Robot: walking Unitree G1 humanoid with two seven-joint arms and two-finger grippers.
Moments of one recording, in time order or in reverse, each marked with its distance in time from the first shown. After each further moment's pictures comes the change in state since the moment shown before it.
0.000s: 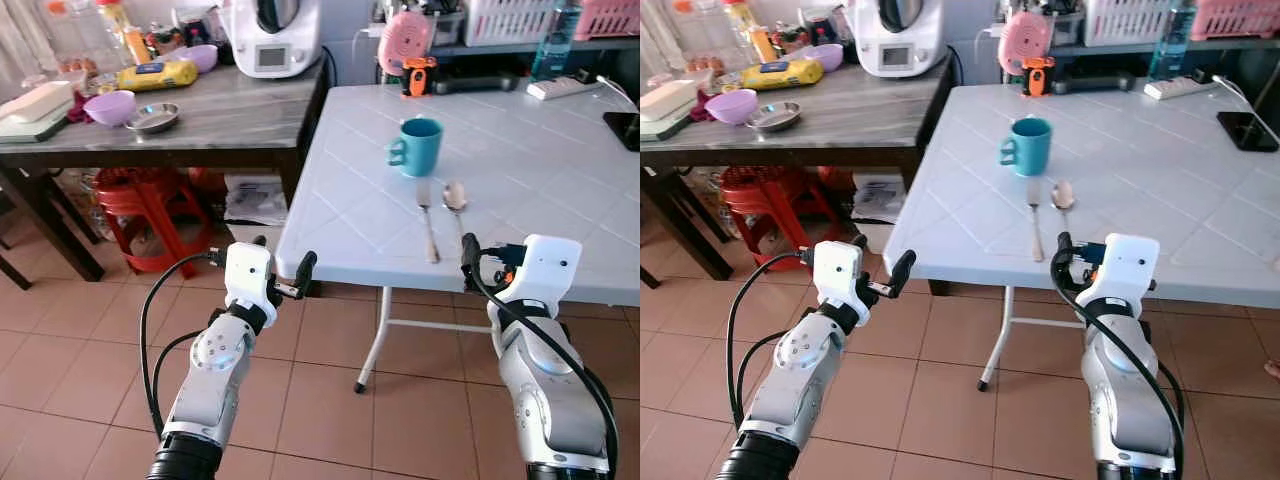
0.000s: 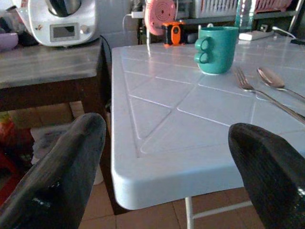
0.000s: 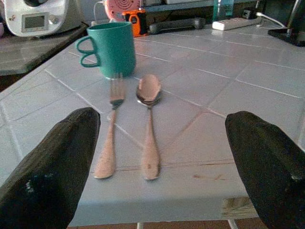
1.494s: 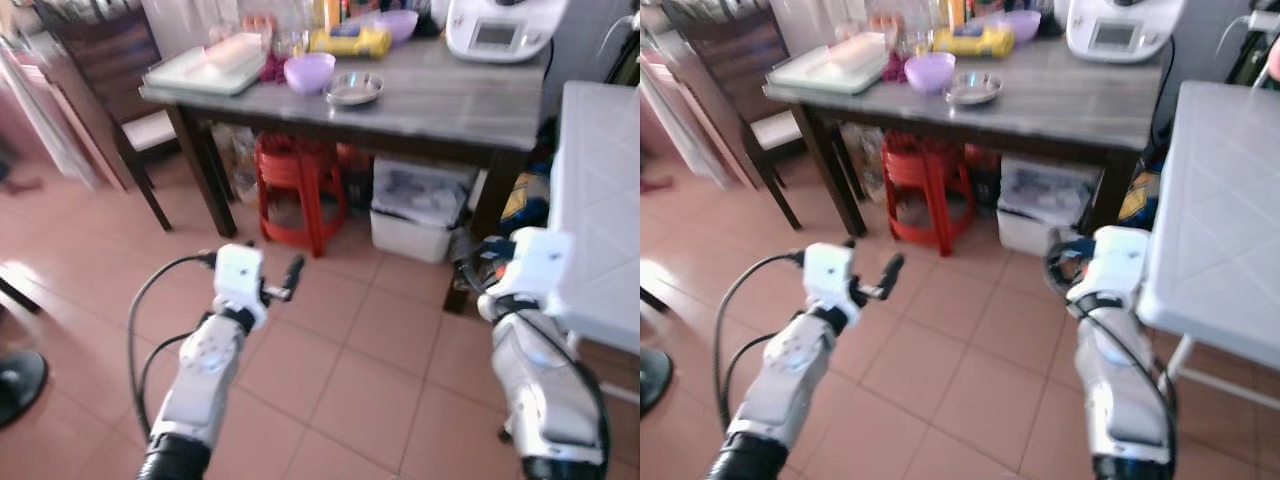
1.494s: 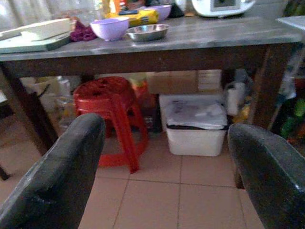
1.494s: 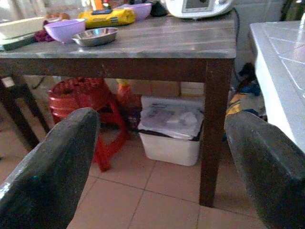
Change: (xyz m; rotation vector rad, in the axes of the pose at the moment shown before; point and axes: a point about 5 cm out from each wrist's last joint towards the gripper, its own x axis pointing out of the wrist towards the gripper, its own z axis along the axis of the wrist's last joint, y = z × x) left arm -0.005 0.015 -0.004 0.039 0.032 0.046; right arm 0.005 0.008 0.004 0.001 -0.011 0.043
